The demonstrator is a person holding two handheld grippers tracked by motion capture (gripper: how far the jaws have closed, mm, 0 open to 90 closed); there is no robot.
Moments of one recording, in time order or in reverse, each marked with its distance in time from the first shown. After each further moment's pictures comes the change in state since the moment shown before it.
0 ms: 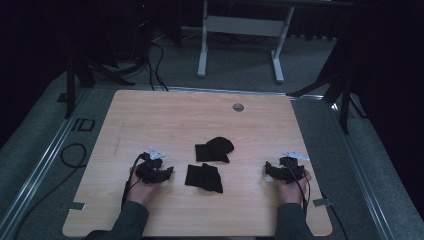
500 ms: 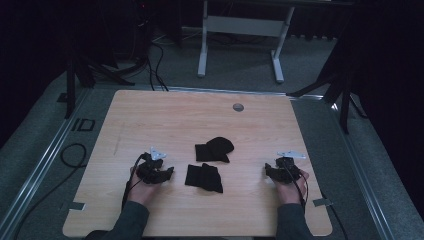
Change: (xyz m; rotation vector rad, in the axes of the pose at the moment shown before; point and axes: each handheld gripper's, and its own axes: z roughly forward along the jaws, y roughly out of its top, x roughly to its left) left arm -0.003 0.000 0.000 0.007 0.022 0.026; right arm 0.013 0.005 -0.011 0.064 0.057 -0.086
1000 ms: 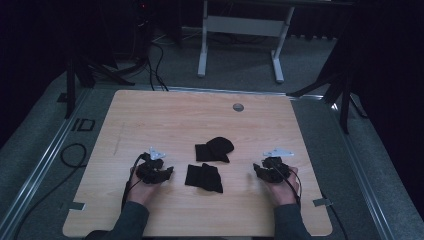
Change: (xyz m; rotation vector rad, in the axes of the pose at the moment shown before) left arm 0.001 0.000 -0.001 -0.002 -0.030 -0.019; right arm 0.043 0.017 -0.022 -0.015 0.170 -0.183
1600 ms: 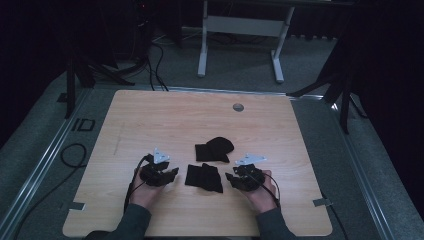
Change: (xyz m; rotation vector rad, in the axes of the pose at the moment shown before) left arm -0.017 0.002 -0.007 -0.056 -0.029 0.059; right arm 0.074 0.010 0.006 0.000 0.198 -0.129
